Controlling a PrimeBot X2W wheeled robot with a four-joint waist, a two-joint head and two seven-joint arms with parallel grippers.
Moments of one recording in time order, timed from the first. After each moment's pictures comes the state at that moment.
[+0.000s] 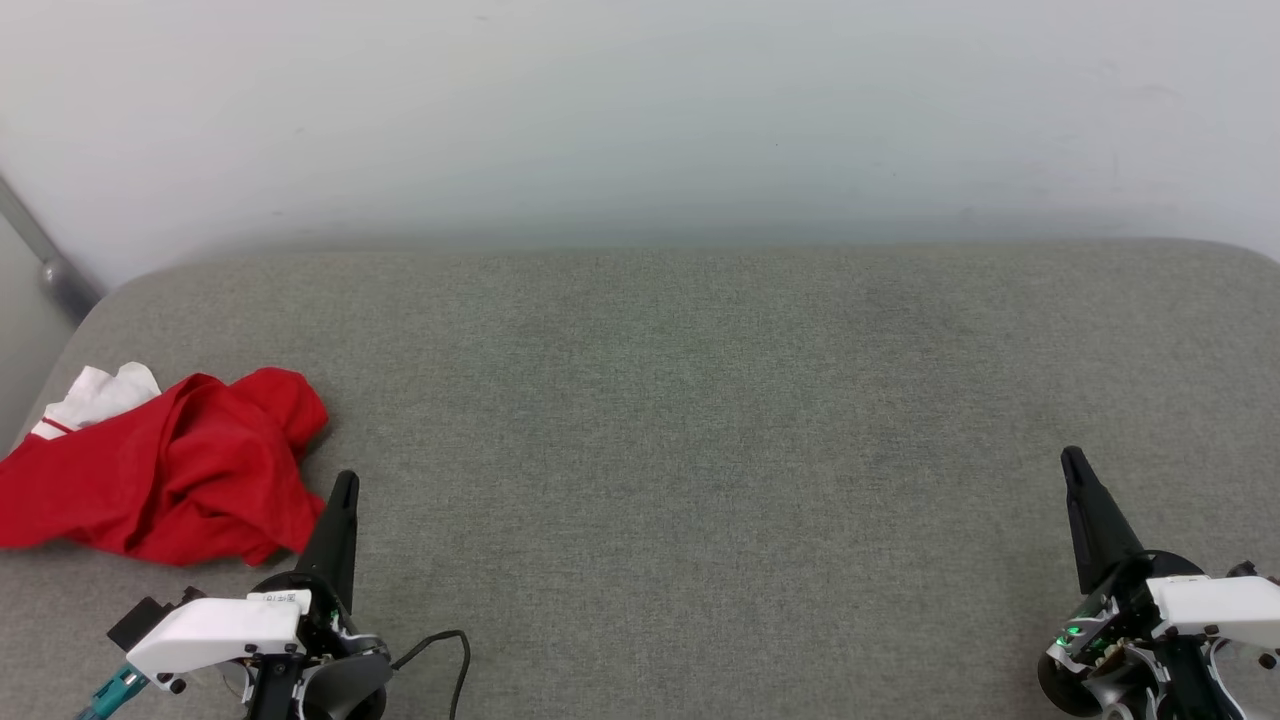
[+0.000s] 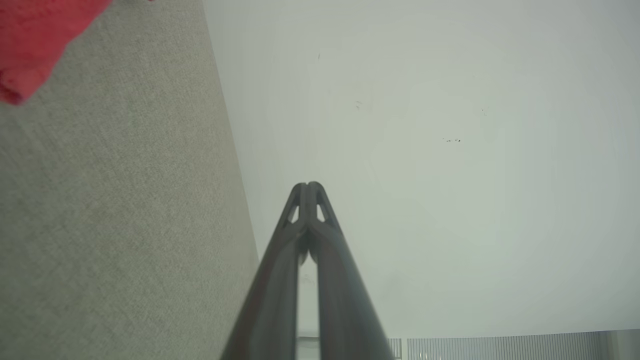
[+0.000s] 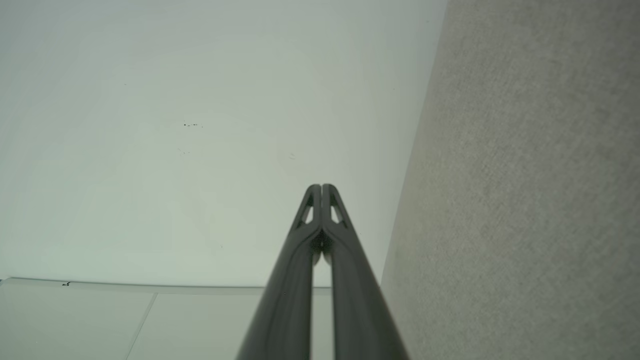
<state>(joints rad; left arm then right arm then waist) -0.11 0.05 0.12 0.25 -1.61 -0.13 0.11 -0.10 -0.05 -0.11 0.25 1.62 0.13 0.11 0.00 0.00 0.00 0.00</state>
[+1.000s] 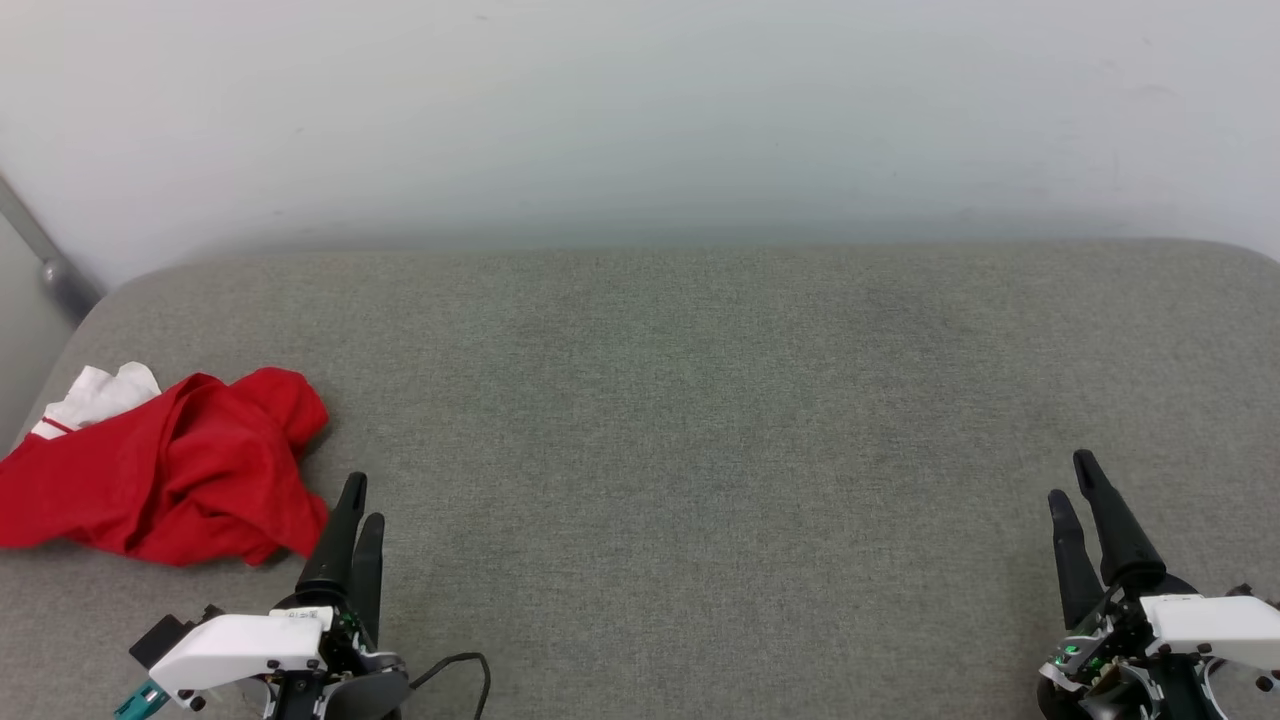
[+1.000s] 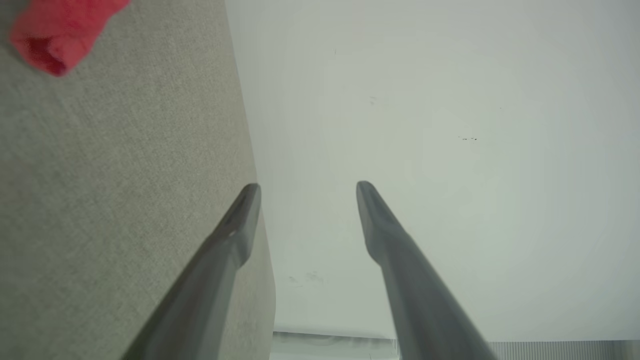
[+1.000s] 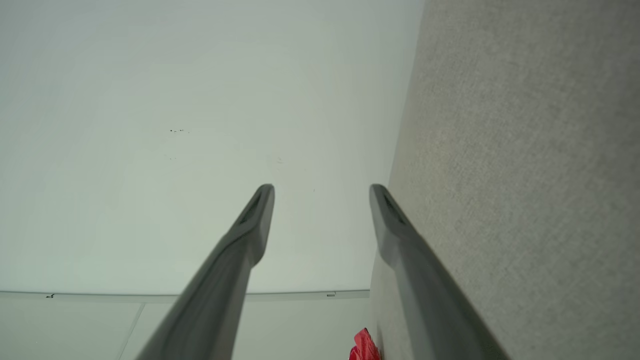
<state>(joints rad) -0.08 0.05 0.08 0.26 -1.61 -0.13 0.09 -0.08 -0.05 -0.11 0.26 1.61 0.13 0.09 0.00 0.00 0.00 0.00</state>
